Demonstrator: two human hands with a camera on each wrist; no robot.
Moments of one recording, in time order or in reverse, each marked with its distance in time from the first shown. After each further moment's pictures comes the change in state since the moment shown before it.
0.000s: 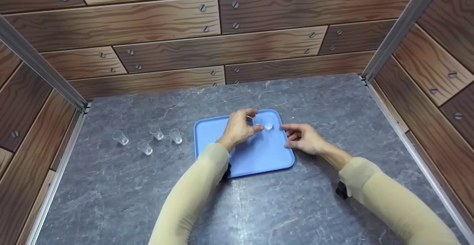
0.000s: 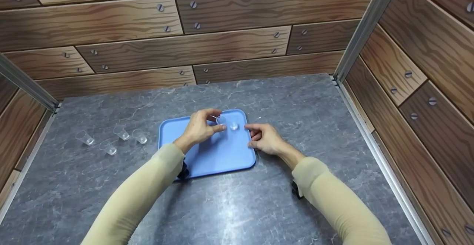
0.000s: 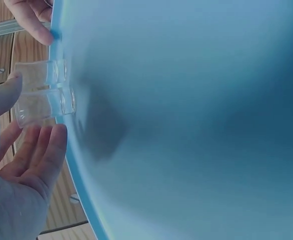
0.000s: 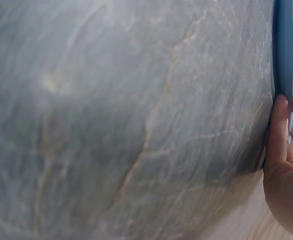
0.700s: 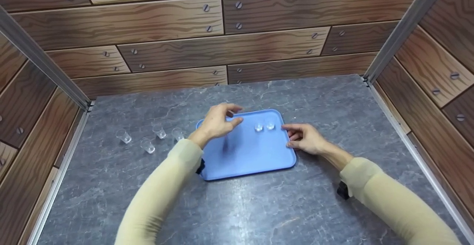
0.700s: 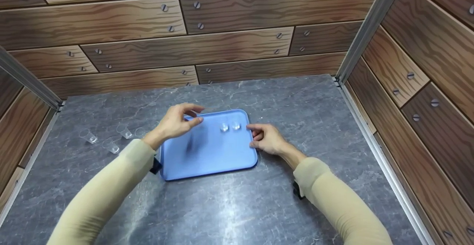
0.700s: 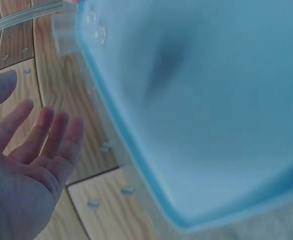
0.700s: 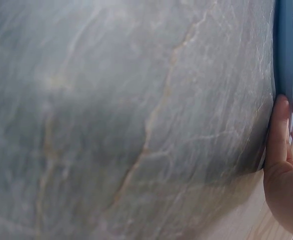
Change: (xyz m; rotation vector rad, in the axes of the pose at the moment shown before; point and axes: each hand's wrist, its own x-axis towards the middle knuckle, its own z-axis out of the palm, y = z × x) left_hand -0.025 -0.012 -0.079 0.128 -0.040 0.120; right_hand -0.001 -0.001 0.000 0.006 -0.002 -0.018
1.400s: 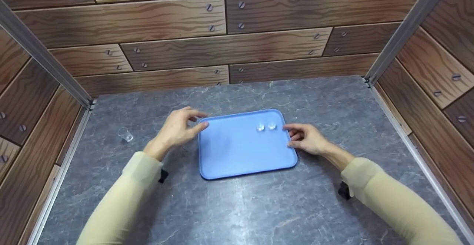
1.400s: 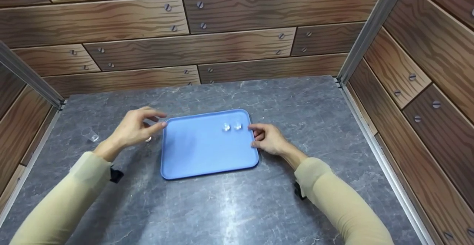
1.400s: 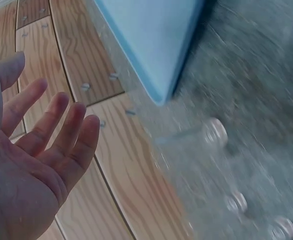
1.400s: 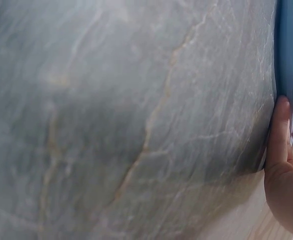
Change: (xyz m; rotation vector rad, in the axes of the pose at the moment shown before) left_hand -0.071 -0.045 -0.078 0.128 0.083 0.073; right_hand 0.000 -0.001 0.001 0.014 0.001 0.003
